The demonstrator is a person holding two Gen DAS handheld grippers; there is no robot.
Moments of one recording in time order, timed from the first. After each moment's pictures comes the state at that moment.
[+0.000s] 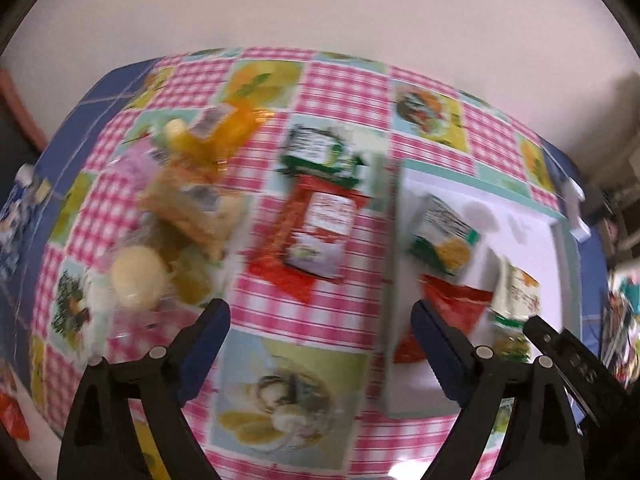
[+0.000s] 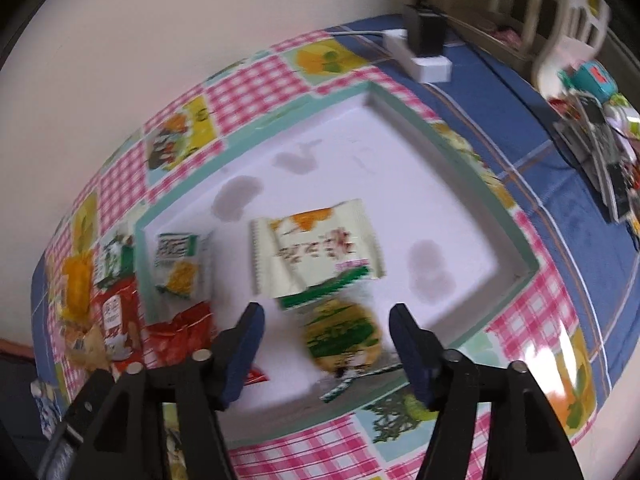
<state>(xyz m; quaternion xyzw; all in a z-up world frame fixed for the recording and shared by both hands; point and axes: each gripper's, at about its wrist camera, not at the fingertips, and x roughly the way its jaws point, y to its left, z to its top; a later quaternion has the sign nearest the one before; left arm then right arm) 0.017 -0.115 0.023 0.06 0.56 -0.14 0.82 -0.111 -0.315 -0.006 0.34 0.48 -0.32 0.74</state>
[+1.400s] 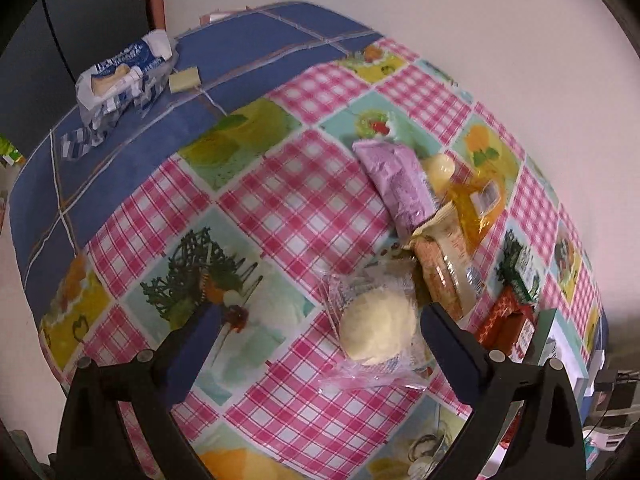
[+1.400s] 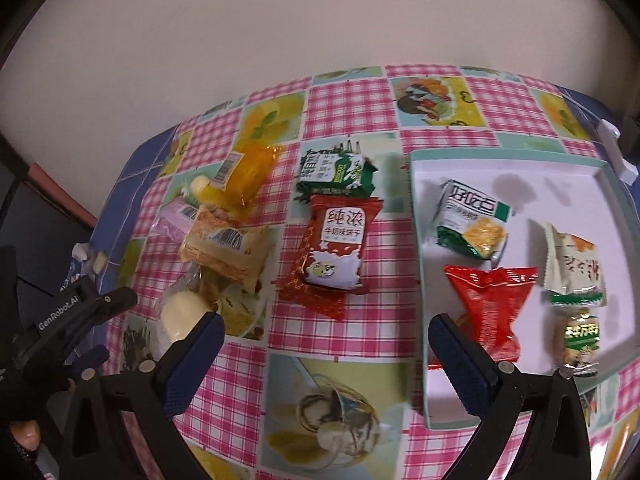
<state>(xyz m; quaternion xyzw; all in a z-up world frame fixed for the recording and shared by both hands) 0.084 0.083 0.011 -0.12 0.59 0.04 0.80 -0.011 -0.159 0.012 0.23 0.48 -0.11 0.84</state>
